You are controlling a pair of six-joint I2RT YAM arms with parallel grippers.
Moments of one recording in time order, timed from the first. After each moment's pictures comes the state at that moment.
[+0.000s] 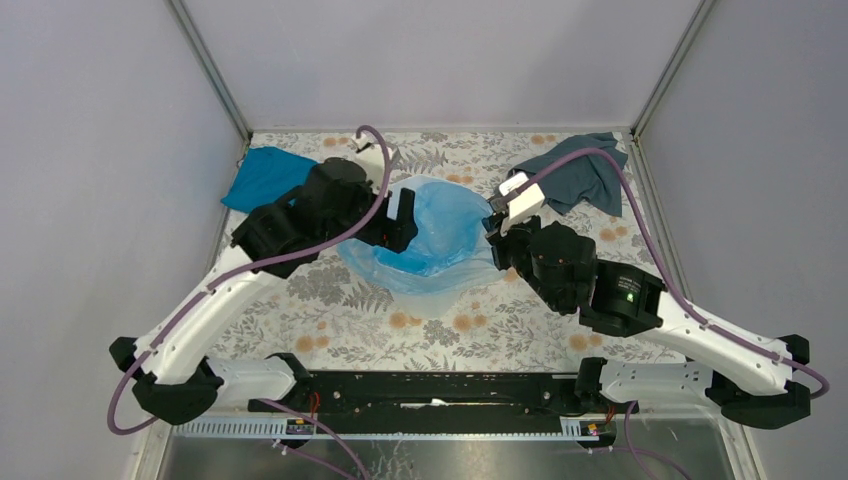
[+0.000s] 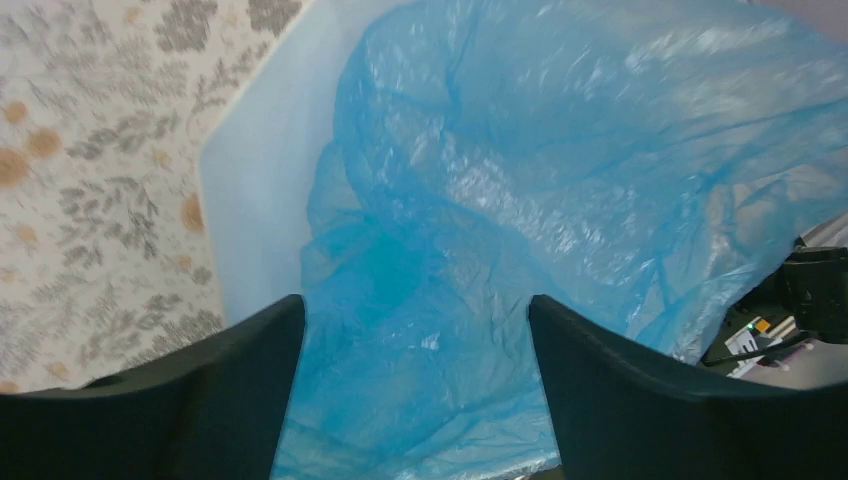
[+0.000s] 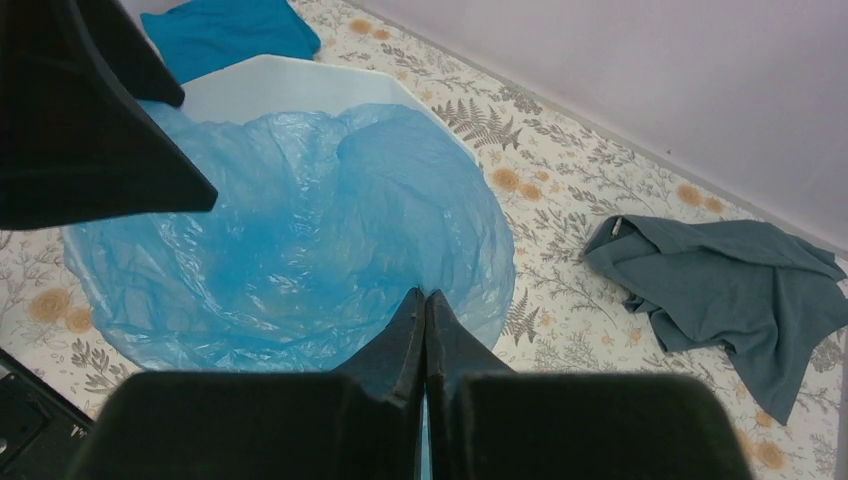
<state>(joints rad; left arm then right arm) -0.81 1.19 1.56 -0.92 -0.10 -0.30 1.19 0.99 1.24 -0.52 0.65 0.03</state>
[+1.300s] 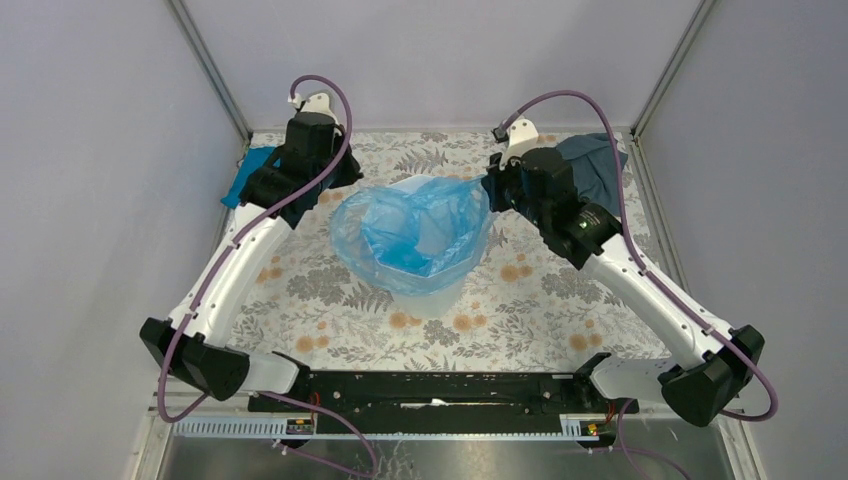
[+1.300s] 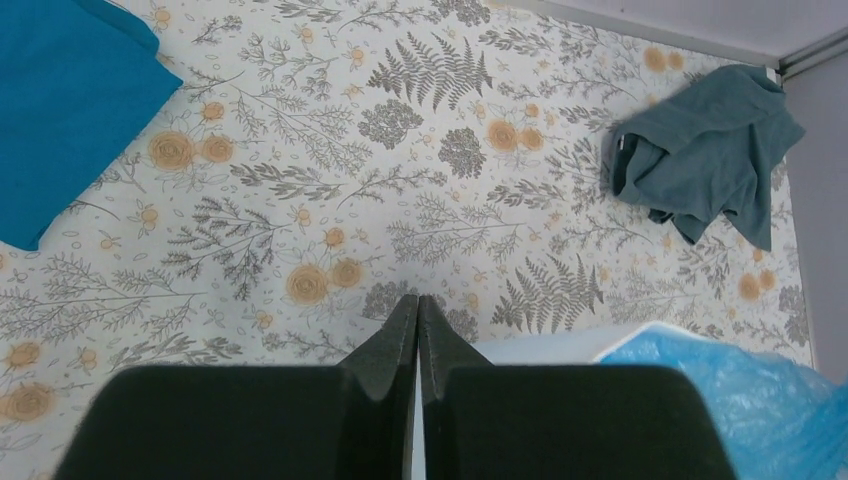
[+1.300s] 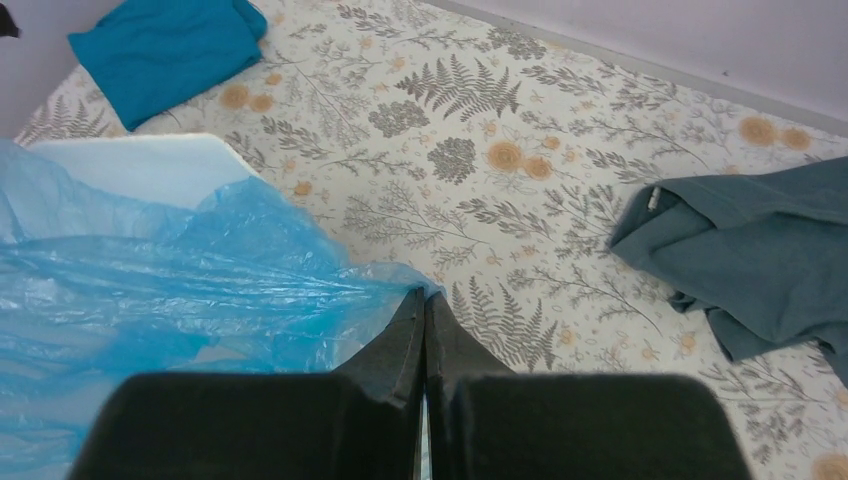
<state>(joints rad) -0.43 1.35 1.55 -0.73 -0.19 -0.49 0.65 1.24 1.26 -0.38 0.17 0.12</state>
